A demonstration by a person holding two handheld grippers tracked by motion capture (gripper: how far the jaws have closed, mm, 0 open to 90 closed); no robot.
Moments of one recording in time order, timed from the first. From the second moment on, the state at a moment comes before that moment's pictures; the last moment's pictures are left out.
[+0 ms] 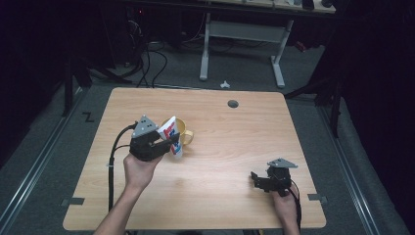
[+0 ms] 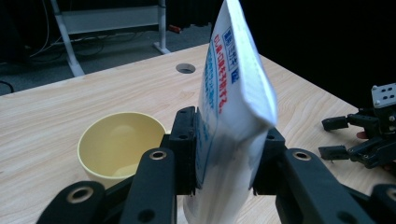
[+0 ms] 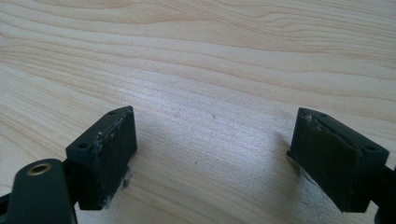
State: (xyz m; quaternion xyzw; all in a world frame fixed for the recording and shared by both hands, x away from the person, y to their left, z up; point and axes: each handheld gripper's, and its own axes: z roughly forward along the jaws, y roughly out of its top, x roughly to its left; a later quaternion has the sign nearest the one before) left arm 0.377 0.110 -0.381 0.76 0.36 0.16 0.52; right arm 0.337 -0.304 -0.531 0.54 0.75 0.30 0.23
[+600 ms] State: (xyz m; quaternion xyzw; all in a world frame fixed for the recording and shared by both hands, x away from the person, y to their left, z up) left arm 0.389 0.108 -0.360 0.76 0.35 0.19 0.51; right arm 0.337 -0.304 -0.531 0.54 0.75 0.30 0.23
